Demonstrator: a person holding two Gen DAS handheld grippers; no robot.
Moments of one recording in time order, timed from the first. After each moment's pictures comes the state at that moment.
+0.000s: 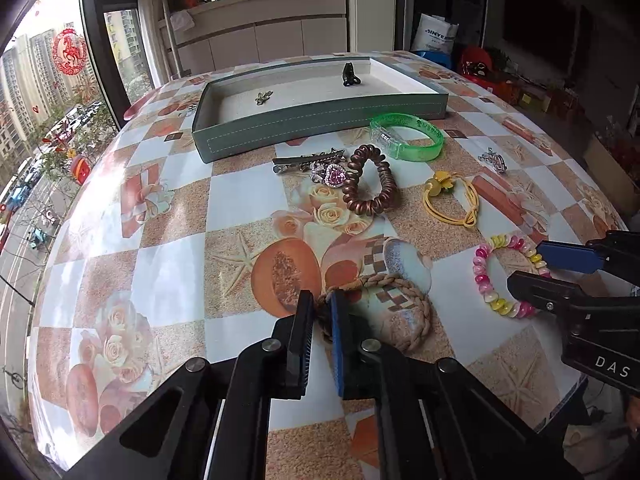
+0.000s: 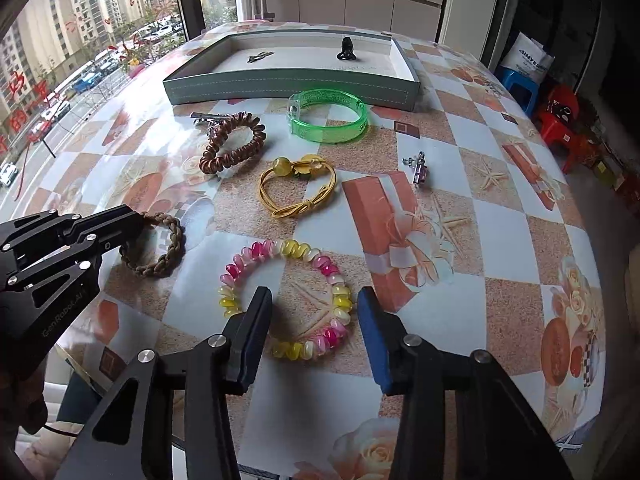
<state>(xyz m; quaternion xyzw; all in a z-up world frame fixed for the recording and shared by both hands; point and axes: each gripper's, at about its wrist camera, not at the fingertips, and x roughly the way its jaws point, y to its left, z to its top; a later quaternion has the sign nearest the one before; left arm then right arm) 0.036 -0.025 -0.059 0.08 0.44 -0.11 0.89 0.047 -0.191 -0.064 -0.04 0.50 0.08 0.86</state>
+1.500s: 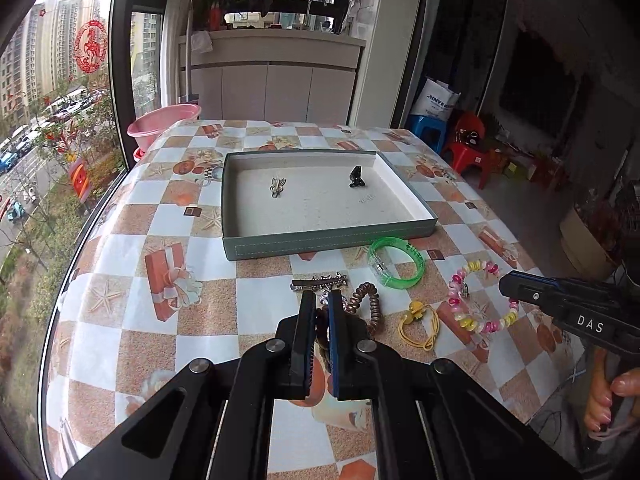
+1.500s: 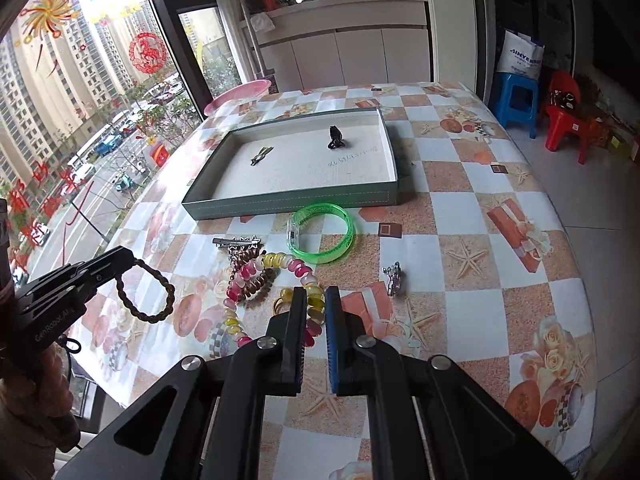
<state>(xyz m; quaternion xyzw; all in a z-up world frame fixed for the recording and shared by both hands) 0.072 0.009 0.040 -0.02 0.38 -0.14 0.92 0.089 -0.231 0.021 0.06 0.43 0.11 0.89</state>
